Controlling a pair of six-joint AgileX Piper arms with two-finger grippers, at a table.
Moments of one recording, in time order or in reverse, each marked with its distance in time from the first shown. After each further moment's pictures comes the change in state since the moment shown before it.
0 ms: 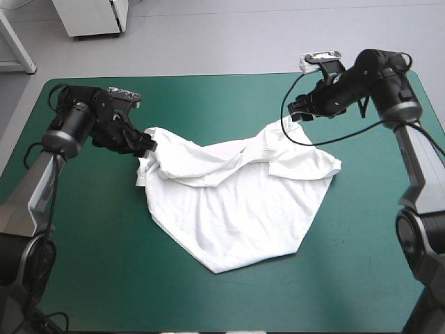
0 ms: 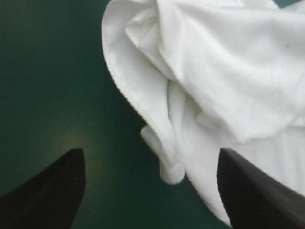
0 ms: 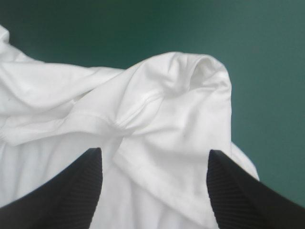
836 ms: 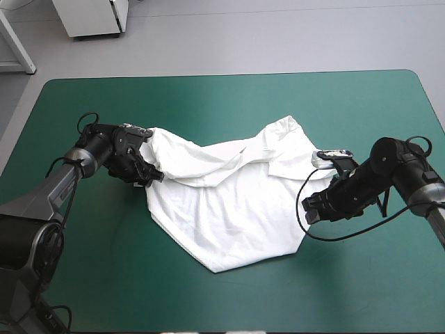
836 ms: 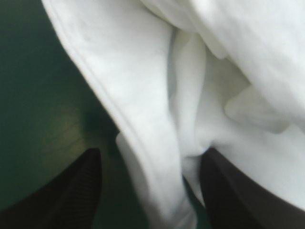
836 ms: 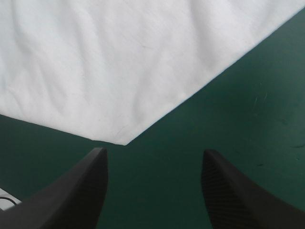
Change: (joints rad) left arm 0.000 0.062 0.314 0.000 -0.293 0.031; right arm 0.000 -0.447 0.861 0.069 -0.009 -0.017
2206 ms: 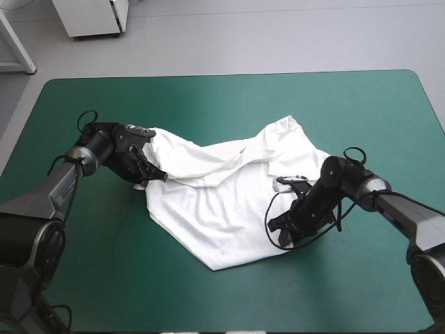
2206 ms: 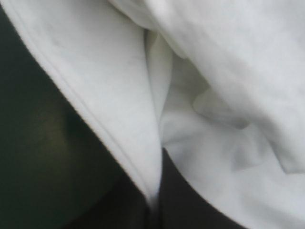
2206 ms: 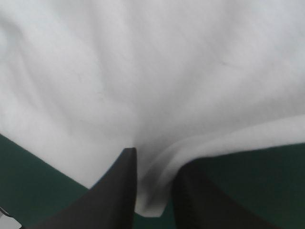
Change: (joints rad) left arm 0.000 0.011 -0.021 -0.083 0.051 0.040; right arm 0.206 0.241 0.097 0.109 -0.174 -0.047
